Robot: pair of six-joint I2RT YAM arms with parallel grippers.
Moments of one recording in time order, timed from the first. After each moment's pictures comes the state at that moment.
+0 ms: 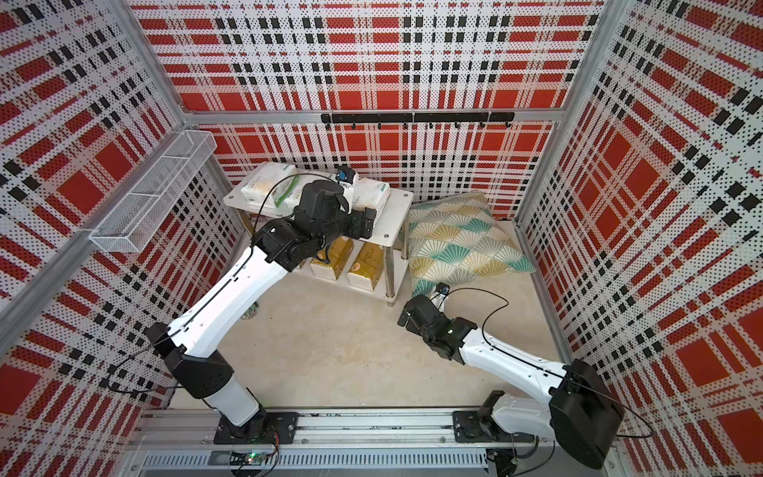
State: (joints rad) left arm -0.71 1.68 1.97 -0.74 -0.32 -0.15; right arm 0.80 1.20 0.70 -0.39 0.36 1.05
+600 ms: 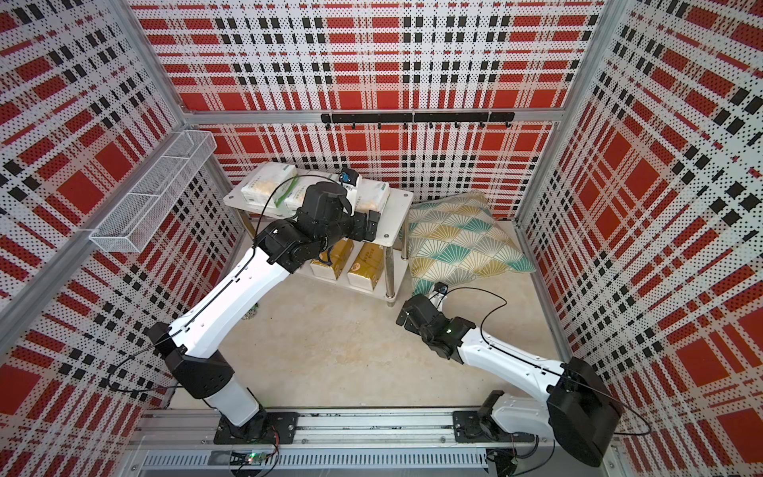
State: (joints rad) left arm -0.73 1.68 1.97 -0.74 -0.33 -0.15; right arm 0.80 1.21 0.70 -0.37 0.36 1.05
